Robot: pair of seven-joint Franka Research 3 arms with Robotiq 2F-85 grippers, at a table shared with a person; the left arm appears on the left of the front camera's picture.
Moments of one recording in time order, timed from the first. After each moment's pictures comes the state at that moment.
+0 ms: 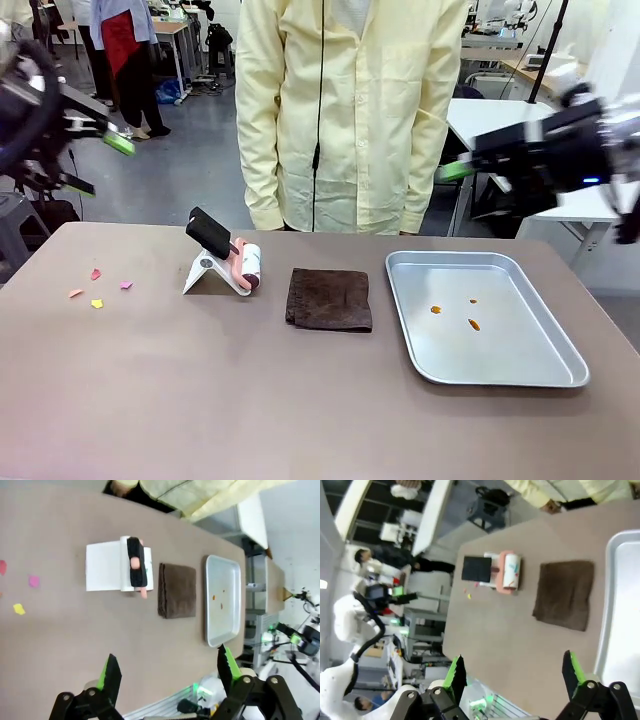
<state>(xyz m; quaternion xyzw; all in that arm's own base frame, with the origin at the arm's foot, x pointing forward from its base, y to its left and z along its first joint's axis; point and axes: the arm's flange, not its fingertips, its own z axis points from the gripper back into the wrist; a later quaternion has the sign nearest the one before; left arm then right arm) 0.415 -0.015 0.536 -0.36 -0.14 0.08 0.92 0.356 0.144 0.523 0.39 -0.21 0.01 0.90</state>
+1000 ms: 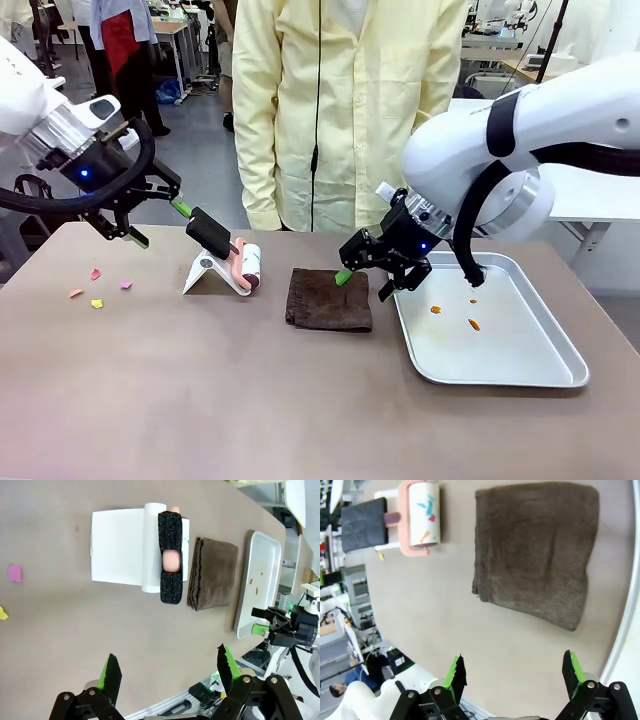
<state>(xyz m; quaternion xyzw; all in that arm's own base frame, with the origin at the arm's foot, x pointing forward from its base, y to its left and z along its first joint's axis) 0.481 -0.059 0.447 -0.31 -0.02 0.08 0.95 0.439 0.258 0.374 0.26 -0.02 0.04 0.96</state>
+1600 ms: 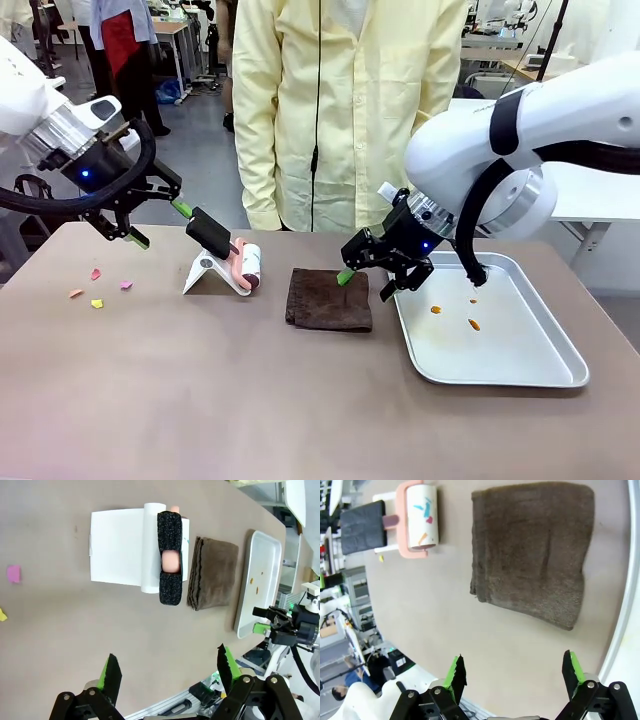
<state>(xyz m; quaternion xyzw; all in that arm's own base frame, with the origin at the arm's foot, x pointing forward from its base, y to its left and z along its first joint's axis) 0.483 -0.063 0.445 -0.31 -0.02 0.07 0.95 0.442 0.255 0.375 0.26 -0.02 0.04 0.97</state>
